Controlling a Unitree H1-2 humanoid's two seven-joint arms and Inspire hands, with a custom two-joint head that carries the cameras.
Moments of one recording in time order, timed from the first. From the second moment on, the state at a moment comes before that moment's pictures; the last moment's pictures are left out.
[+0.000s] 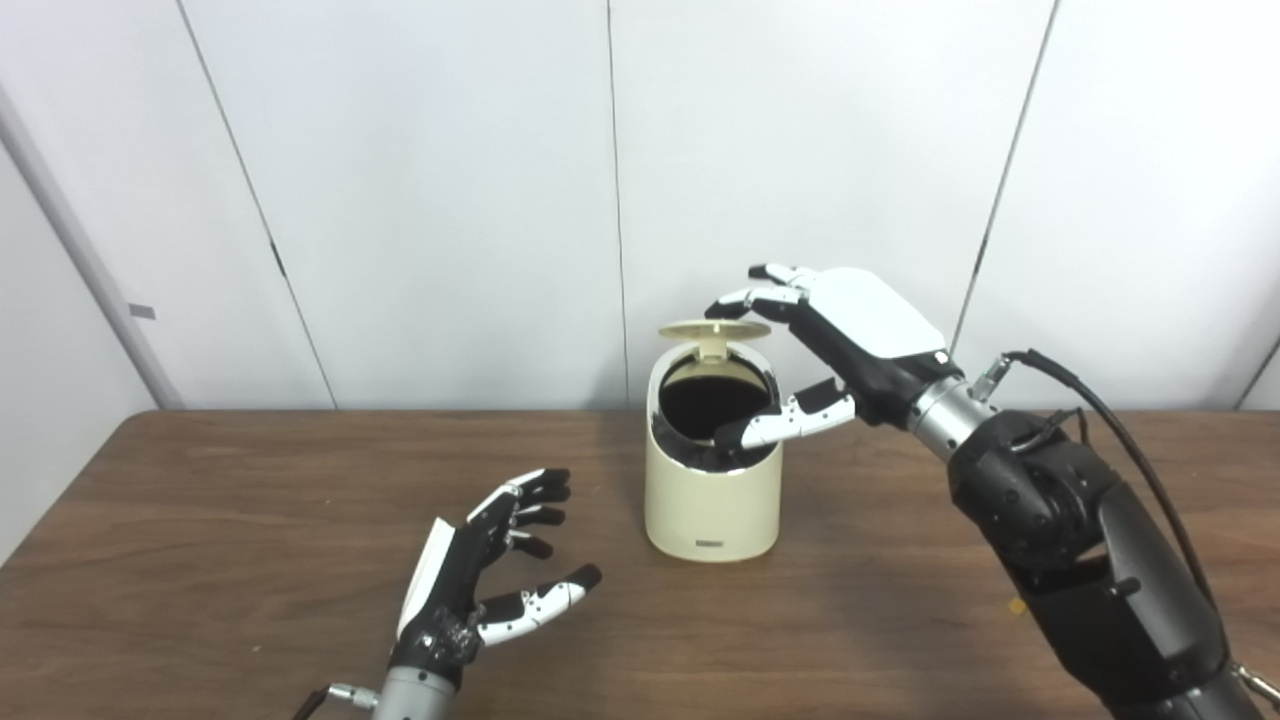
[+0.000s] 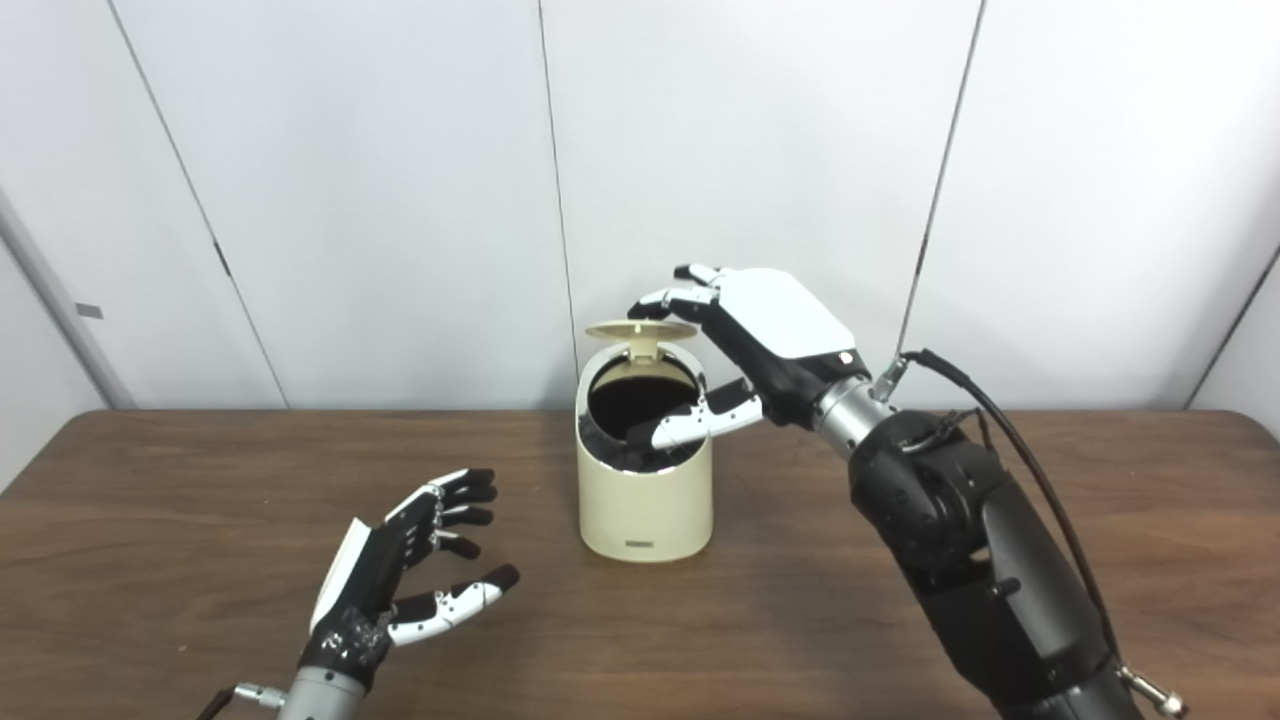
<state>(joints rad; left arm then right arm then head) -0.11 0.12 -0.04 -0.10 0.22 -0.08 -0.02 -0.68 -0.36 0.28 -0.08 -0.72 0.04 0.32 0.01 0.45</state>
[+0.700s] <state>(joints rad) -0.11 0.12 -0.04 -0.10 0.22 -0.06 -0.02 -0.61 -0.36 0.30 -0.10 -0.73 -0.01 0.32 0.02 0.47</state>
